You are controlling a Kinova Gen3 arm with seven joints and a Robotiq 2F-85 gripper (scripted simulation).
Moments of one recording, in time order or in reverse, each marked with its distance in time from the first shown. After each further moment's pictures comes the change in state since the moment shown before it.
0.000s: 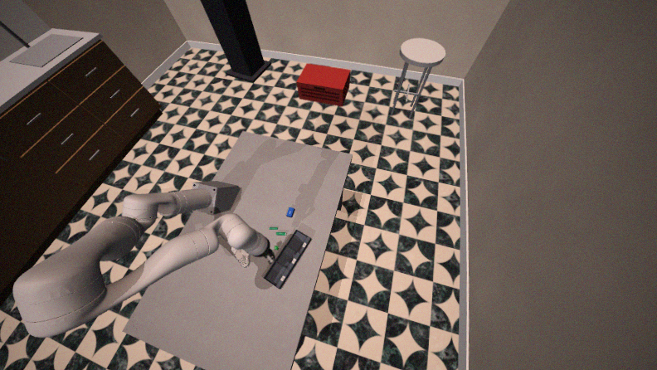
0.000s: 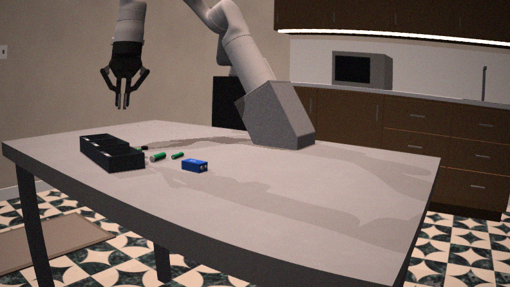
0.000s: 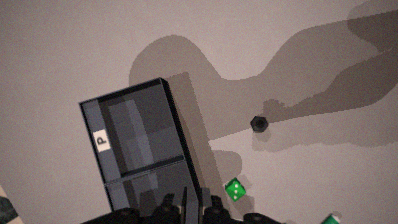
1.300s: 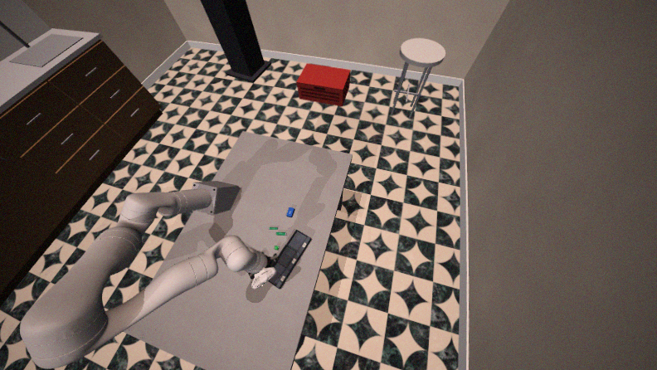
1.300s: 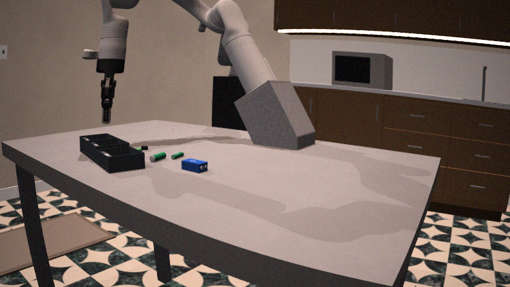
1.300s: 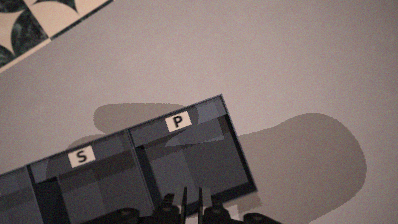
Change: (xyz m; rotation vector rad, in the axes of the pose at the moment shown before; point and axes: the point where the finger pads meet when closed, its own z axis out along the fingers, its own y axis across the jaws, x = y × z) arm 0.041 -0.039 0.039 0.004 0.006 -1.522
